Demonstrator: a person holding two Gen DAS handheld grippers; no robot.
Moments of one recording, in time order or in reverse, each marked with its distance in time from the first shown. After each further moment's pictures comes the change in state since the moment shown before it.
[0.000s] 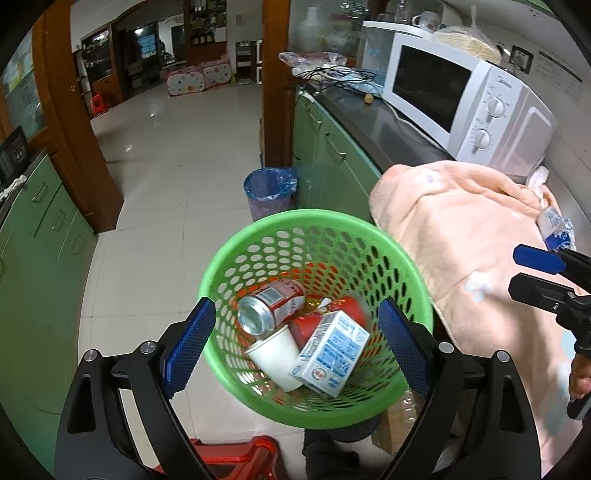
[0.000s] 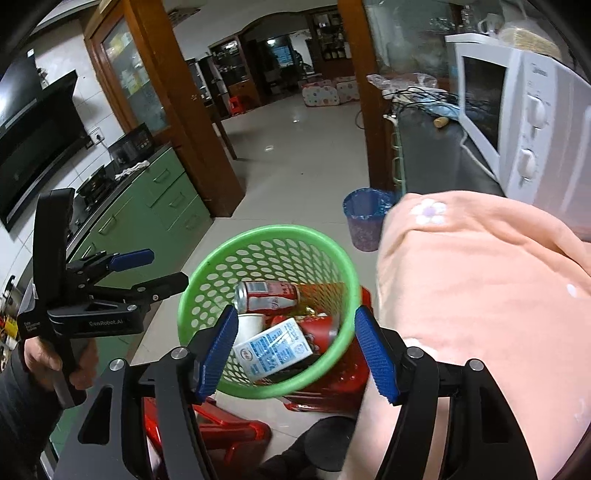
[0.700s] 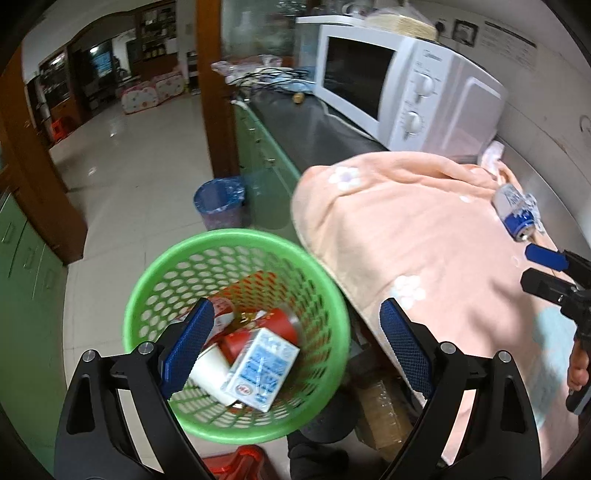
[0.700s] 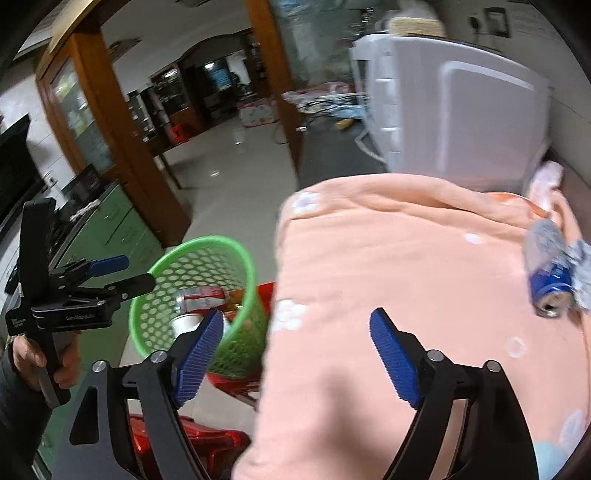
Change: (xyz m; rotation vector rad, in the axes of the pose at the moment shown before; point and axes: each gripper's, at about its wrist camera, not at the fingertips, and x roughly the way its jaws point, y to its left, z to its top) left arm 0.001 -0.093 0.014 0.133 0.003 -0.120; right arm -0.087 -0.082 -0.049 0.169 -0.083 -0.197
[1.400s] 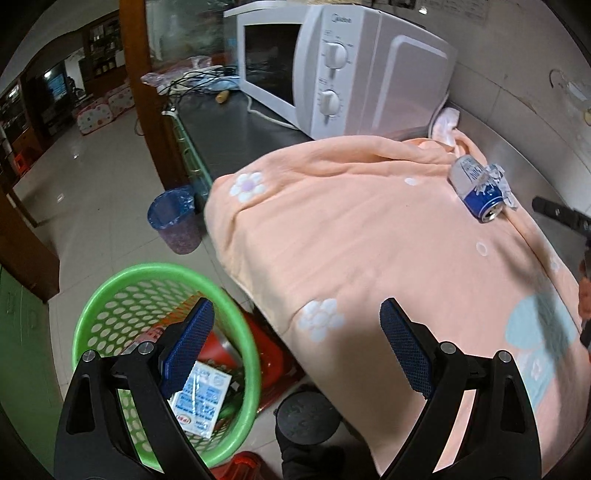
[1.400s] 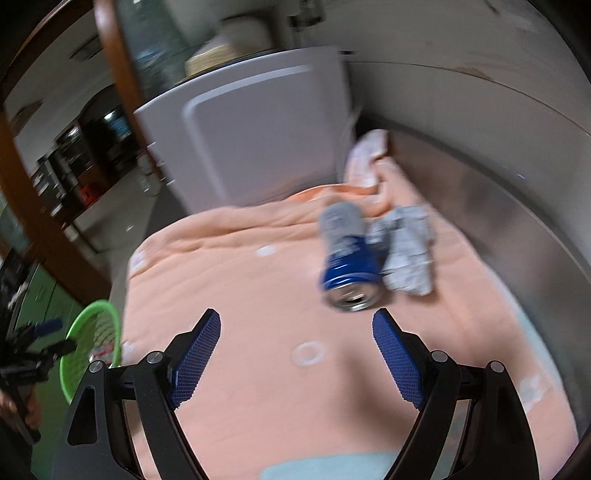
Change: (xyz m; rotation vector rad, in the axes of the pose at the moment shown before) left arm 0.031 -0.093 0.027 0.142 0.049 -0.093; right arm -0.070 -0.198 0.001 0.287 -0.089 -0.300
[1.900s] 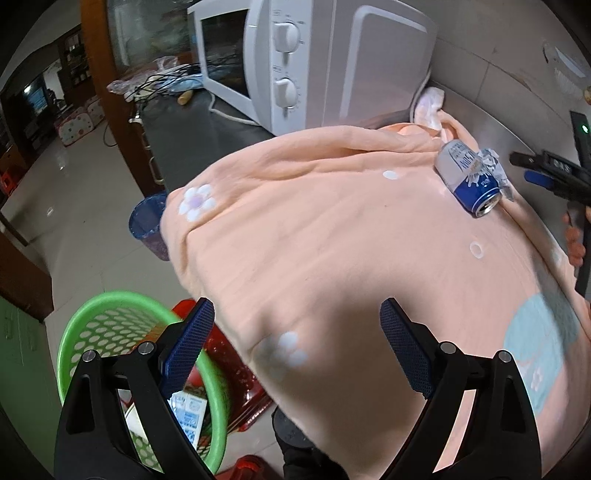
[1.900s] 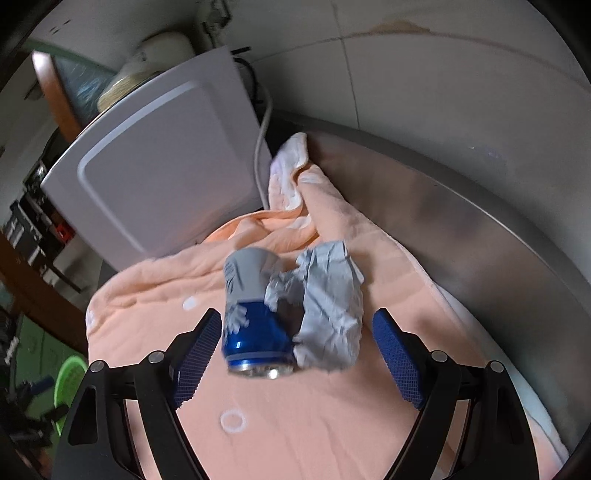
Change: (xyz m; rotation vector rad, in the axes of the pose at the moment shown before) left arm 0.036 -0.041 0.027 0.071 0.043 -0.027; right arm 0.050 -0.072 0.047 0.173 0.016 -0.039
